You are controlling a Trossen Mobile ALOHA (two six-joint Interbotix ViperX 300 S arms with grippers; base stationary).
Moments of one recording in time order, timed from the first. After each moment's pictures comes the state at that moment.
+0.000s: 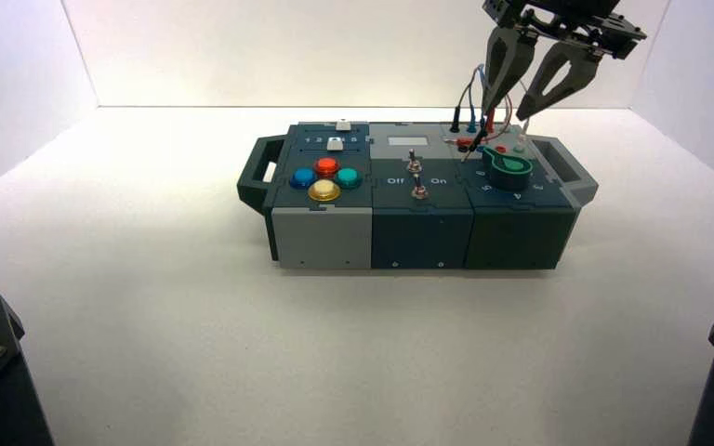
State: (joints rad) left arm -0.32 -0.72 0.98 -0.27 0.42 0.35; right arm 0.27 -0.14 0.73 0.33 0.73 -0.15
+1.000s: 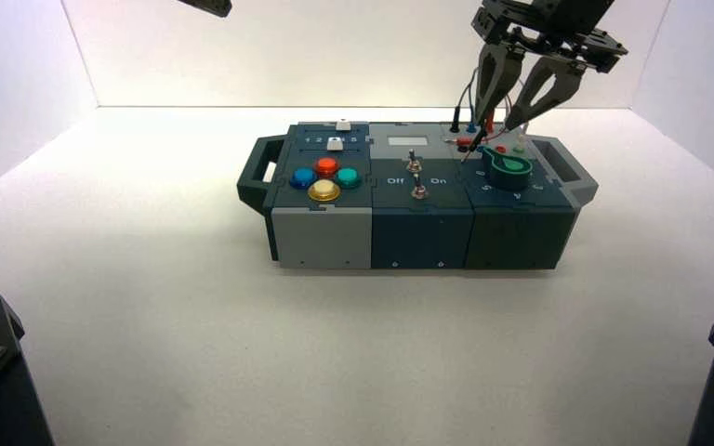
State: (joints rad) left arm -0.51 -0.62 0.92 -0.29 0.56 0.42; right arm 0.27 -0.07 0.71 0.35 0.68 -0.16
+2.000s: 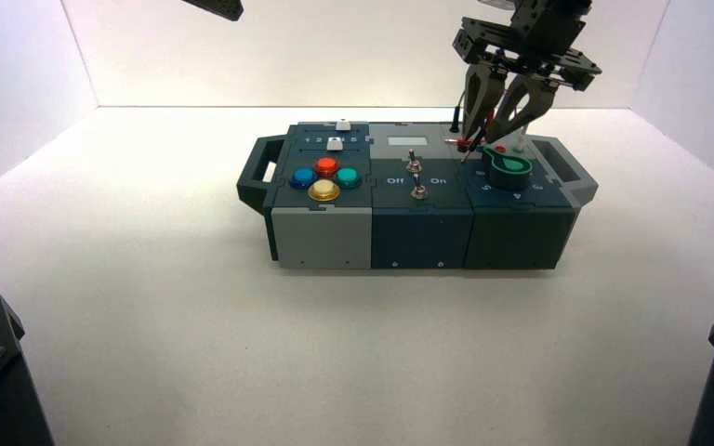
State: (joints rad) left arm -0.55 -0.61 0.92 -0.29 0.55 0.45; right arm 0.30 0.03 0.68 0.37 0.64 -0.16
